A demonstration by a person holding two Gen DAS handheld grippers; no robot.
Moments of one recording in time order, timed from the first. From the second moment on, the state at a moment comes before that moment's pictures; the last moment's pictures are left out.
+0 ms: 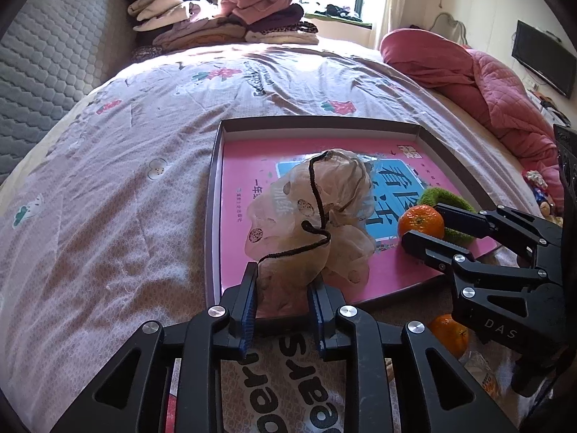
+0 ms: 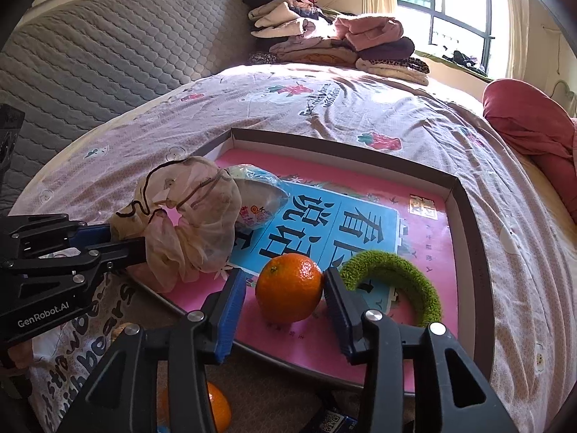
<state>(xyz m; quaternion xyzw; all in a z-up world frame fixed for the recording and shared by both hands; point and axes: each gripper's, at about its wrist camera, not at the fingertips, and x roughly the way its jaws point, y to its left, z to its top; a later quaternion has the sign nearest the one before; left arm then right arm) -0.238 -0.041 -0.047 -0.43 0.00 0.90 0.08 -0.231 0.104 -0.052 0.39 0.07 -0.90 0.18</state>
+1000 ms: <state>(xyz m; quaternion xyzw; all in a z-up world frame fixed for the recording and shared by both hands) -0.228 -0.052 -0.017 -0.38 0.01 0.92 0.04 -0.213 0.119 -0.021 0.37 0.04 -0.91 0.18</state>
